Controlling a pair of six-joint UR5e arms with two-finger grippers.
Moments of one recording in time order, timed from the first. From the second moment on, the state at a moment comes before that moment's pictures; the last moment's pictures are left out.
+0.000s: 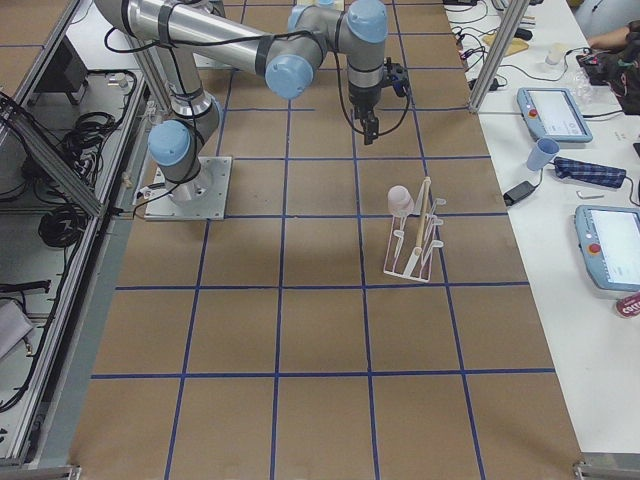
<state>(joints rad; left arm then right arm) -1.59 -1.52 -1.65 -1.39 1.62 -0.09 1.26 -1.57 1.64 -1.69 -1.48 -0.48</state>
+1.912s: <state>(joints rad) -1.59 -1.52 -1.65 -1.39 1.62 -0.09 1.56 -1.76 1.71 -1.53 -1.57 0.07</state>
